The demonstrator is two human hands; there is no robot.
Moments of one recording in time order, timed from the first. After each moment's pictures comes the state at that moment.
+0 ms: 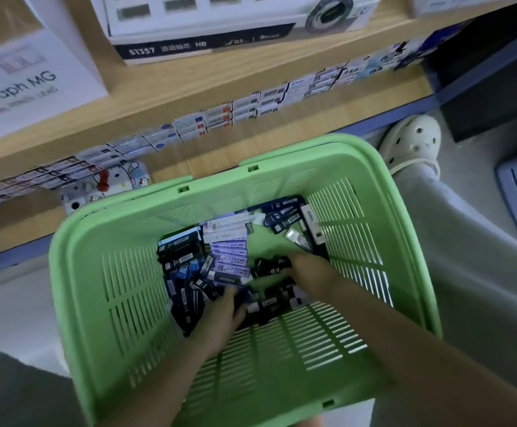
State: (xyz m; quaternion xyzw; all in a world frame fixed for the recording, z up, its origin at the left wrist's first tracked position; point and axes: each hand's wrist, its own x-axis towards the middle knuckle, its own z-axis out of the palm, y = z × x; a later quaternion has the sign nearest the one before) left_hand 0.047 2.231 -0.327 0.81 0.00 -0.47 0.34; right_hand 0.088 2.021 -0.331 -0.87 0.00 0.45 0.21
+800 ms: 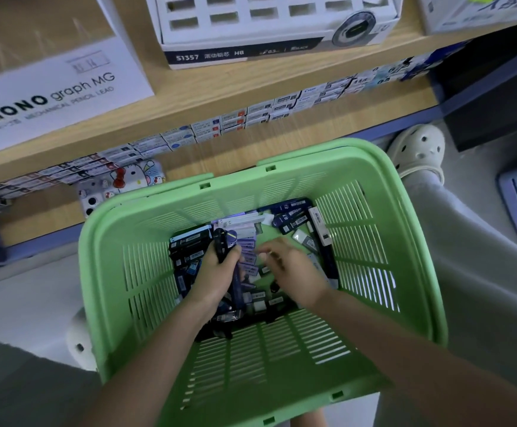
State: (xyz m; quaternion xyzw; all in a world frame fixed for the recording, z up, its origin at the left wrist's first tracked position) left_hand 0.111 2.225 -0.283 0.68 0.28 -0.32 0.60; right_hand 0.097 2.074 -0.267 -0.84 0.05 0.29 0.46
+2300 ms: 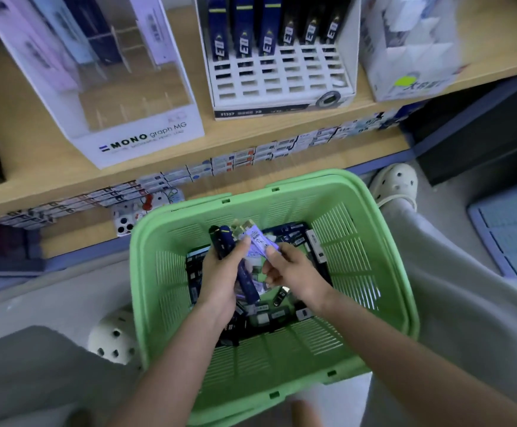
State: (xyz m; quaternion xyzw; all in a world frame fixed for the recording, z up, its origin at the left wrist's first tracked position) left_hand 0.111 2.218 -0.191 0.54 0.37 -0.21 0.72; right_hand 0.099 2.093 -0.193 -0.67 0.21 0.29 0.65
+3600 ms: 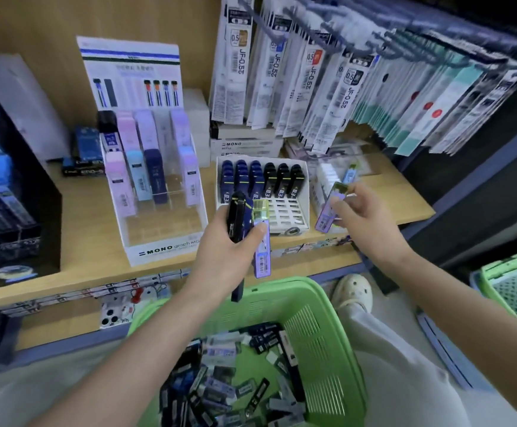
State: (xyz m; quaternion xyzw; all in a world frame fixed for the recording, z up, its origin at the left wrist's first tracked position) left_hand 0.188 2.218 0.005 0.75 0.01 -0.05 0.66; right_hand 0.211 2.013 0.025 -0.88 0.07 -0.06 0.47
